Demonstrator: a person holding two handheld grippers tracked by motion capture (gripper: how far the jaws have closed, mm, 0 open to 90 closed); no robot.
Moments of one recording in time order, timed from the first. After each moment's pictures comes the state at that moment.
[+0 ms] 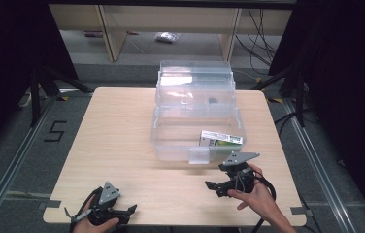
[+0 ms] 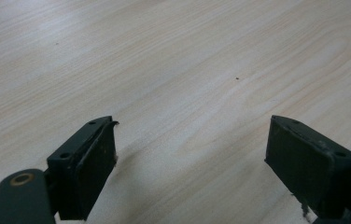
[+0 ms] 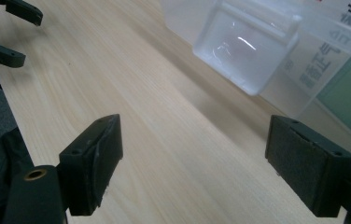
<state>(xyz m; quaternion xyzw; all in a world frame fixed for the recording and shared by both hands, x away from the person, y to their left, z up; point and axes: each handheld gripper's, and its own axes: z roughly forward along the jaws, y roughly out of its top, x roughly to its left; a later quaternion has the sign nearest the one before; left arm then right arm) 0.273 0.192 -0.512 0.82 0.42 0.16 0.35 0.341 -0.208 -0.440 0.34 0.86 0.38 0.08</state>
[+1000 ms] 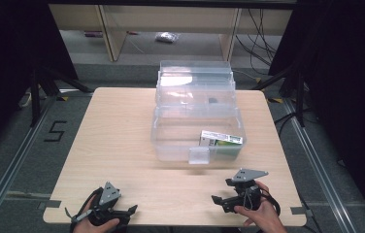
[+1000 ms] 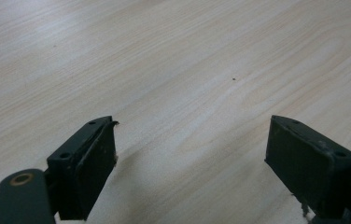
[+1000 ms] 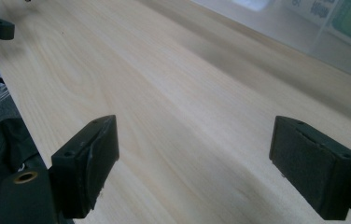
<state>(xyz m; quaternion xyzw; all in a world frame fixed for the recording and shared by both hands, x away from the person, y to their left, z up) 0.273 0.191 -0.511 0.83 0.42 0.16 0.35 0.312 -0.232 -0.480 0.37 0.84 0.38 0.06</state>
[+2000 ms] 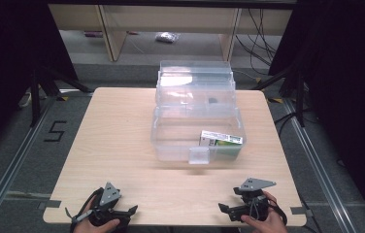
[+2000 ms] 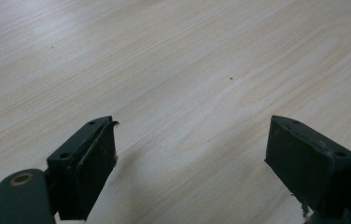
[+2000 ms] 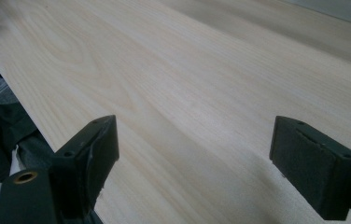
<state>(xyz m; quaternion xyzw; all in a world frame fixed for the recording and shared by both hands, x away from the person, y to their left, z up) 0.272 0.190 -0.512 0.82 0.41 0.17 0.35 0.291 -0.249 -0.491 0.40 0.83 0.37 0.07</state>
